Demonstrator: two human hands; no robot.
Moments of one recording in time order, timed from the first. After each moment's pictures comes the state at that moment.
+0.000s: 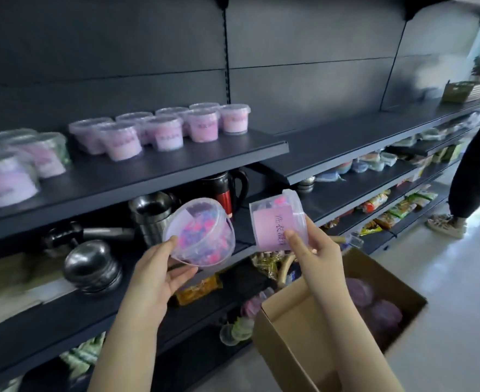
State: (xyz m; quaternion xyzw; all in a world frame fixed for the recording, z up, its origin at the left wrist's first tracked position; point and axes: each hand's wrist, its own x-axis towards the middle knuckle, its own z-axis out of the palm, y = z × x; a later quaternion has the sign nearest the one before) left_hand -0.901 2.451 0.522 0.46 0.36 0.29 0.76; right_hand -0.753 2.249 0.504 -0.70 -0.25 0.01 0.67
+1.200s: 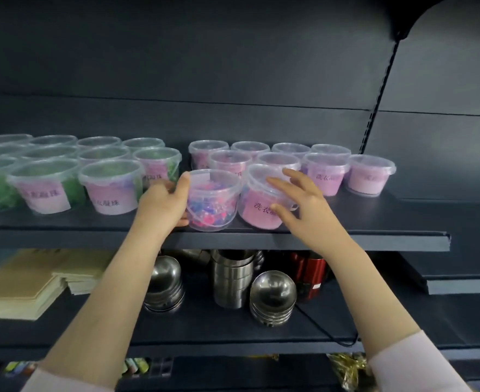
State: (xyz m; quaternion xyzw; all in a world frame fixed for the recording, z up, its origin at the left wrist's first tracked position) left_hand -0.869 2.662 0.614 0.65 0.51 0.42 0.36; right_hand -0.642 2.532 0.610 -0.65 -0.65 -0.03 0.39
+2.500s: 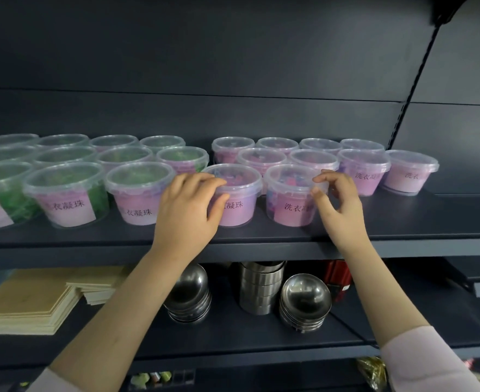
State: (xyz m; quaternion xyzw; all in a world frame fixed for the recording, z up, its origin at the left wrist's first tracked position) left_hand -0.906 2.700 0.594 0.83 0.32 0.44 -0.08; right_hand -0.658 2.596 0.582 -0.61 -0.52 -0.03 0.60
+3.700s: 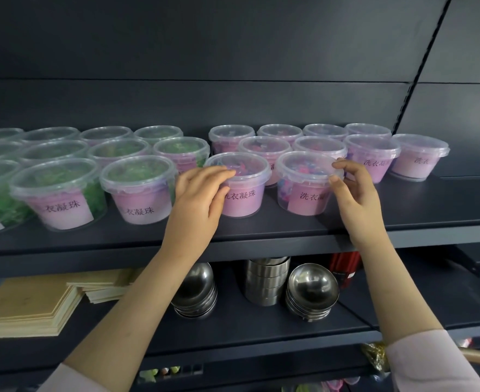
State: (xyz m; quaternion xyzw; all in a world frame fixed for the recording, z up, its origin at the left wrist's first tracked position) left_hand -0.899 2.721 0.577 0.83 0.26 0.49 0.03; right_hand -0.654 2.598 0.574 -0.60 -0.46 0.03 0.65
